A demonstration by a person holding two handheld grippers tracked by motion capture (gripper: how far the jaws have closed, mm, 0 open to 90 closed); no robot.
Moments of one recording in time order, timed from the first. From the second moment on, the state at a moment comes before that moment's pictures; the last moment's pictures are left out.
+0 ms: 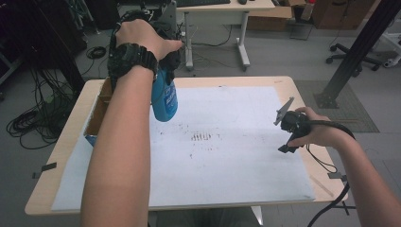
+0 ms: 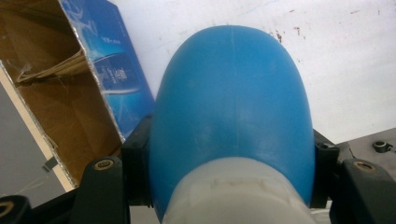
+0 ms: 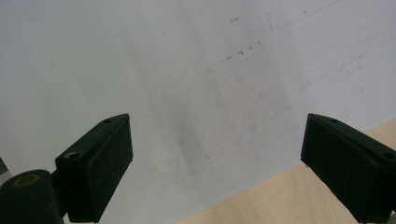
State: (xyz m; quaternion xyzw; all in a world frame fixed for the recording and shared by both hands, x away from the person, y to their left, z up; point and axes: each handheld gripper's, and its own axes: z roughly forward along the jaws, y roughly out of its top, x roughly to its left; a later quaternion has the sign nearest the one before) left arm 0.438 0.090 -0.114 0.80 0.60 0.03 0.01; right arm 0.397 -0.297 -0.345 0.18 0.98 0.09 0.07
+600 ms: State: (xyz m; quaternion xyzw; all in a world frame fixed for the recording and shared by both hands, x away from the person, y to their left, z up) left arm 0.441 0.137 -0.107 0.77 0.63 0.03 0.03; right arm 0.401 -0.296 -0.345 0.18 0.98 0.09 0.06
